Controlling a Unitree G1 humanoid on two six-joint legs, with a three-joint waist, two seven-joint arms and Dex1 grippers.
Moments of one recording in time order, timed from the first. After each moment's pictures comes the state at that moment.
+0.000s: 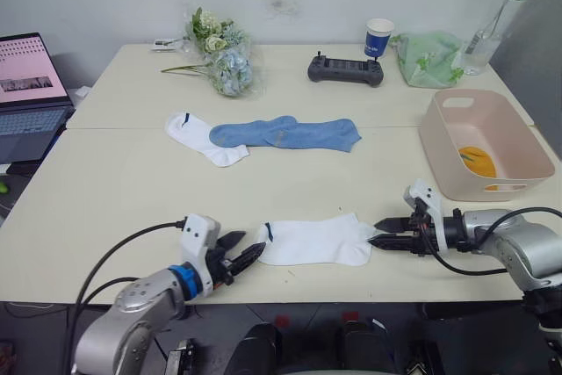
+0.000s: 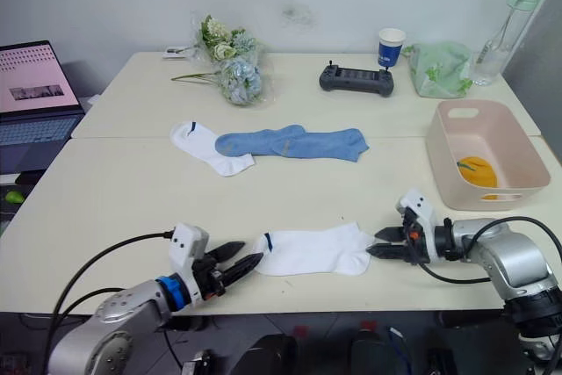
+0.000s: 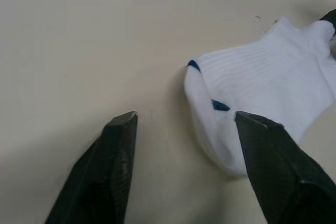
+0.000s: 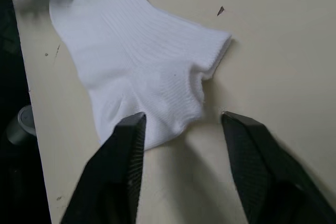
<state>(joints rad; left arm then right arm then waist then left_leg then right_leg) 0.20 0.51 0.13 -0.50 -0.56 0.69 -0.58 -0.28 -0.80 0.09 -0.15 0.49 0.83 1.02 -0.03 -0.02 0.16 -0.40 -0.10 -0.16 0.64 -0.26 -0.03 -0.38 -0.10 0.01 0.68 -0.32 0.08</state>
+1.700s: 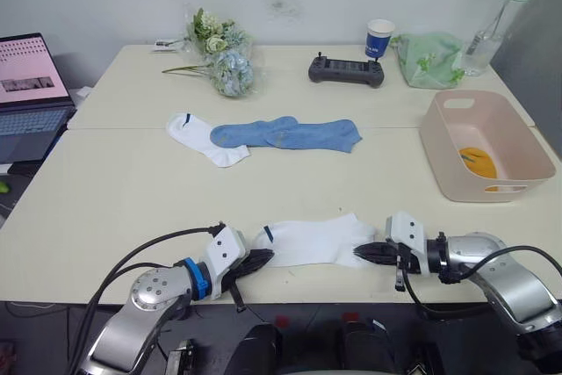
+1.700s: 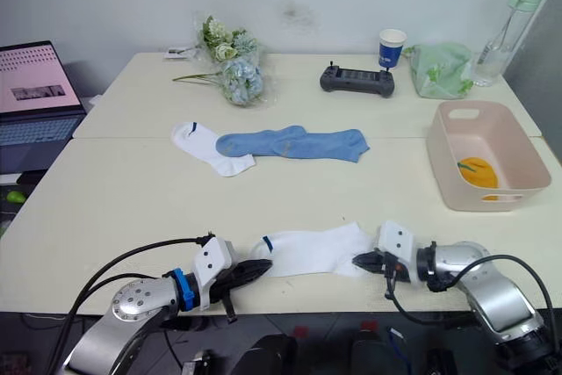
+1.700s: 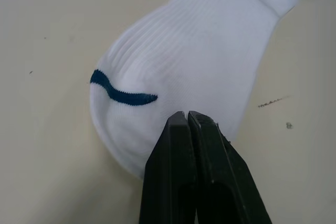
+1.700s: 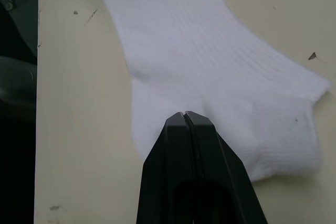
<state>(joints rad) 0.16 0.63 -0.12 -0.38 -0.24 0.28 -0.78 -0.06 -0.78 0.18 -0.30 0.27 0.37 1.00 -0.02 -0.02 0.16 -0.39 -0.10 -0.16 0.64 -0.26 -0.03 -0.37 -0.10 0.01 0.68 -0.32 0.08</state>
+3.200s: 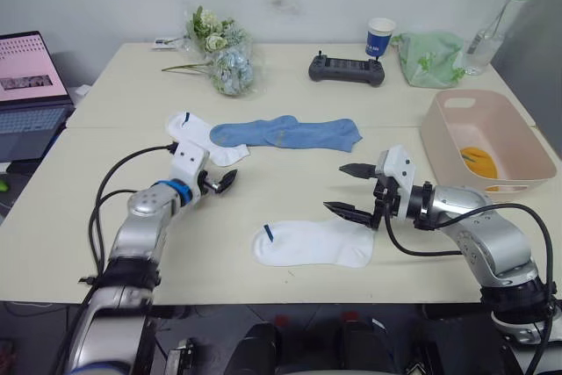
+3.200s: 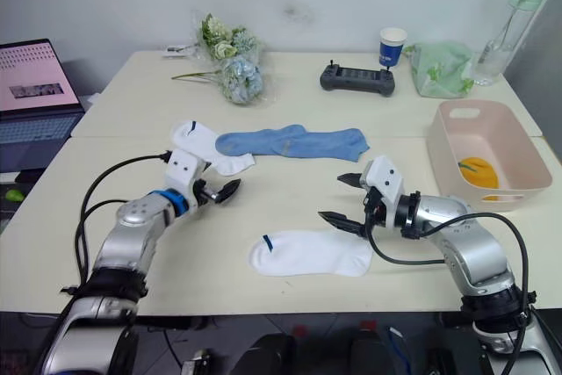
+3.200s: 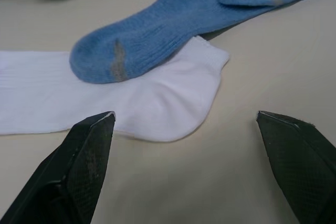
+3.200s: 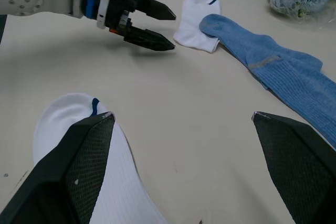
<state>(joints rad) -0.56 0.49 0.04 0.57 -0.11 0.11 -0.59 -0.35 -0.57 0.12 -0.32 0.39 0.54 0.85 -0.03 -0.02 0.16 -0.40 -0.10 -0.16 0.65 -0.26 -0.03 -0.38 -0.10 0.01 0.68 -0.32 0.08</state>
